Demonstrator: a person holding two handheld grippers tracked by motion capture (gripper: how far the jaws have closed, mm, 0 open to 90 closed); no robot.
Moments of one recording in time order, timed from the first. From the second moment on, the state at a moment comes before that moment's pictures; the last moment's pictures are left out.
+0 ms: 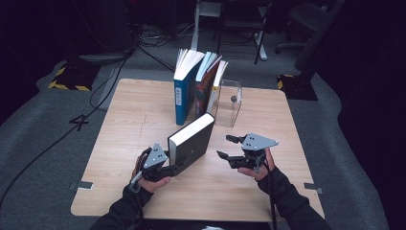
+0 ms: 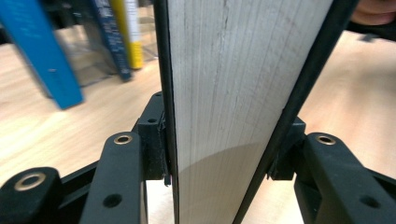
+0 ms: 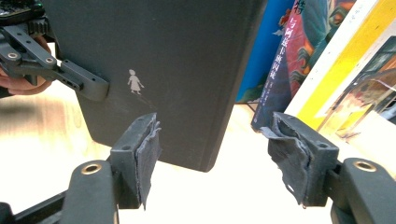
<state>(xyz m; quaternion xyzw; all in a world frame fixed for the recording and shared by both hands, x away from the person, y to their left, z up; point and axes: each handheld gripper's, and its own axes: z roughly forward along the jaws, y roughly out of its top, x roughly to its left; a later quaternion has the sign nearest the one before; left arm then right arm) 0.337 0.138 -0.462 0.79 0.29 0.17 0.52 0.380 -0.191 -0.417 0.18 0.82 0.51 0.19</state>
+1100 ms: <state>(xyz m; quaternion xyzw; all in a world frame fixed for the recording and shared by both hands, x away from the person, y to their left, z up) 0.330 0.097 -0.457 0.85 0.13 0.05 0.51 0.347 -0.216 -0.396 0.06 0.83 0.55 0.09</state>
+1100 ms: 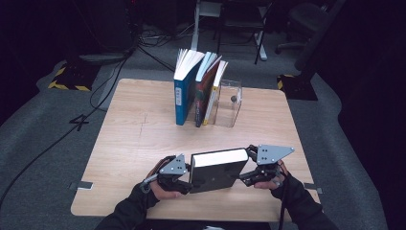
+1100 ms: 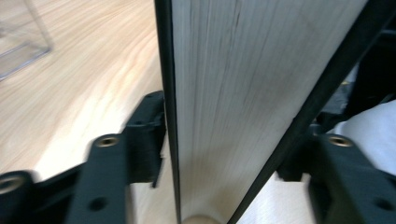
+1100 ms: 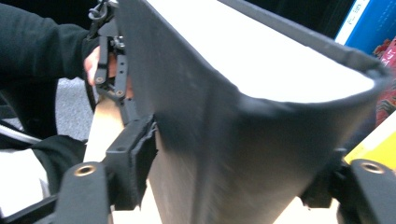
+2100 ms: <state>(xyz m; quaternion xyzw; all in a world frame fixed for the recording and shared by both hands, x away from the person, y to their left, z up) 0.325 0.097 -0.463 0.85 0.18 0.15 0.47 0.338 -0.176 -0.362 0.12 0.87 0.47 0.09</state>
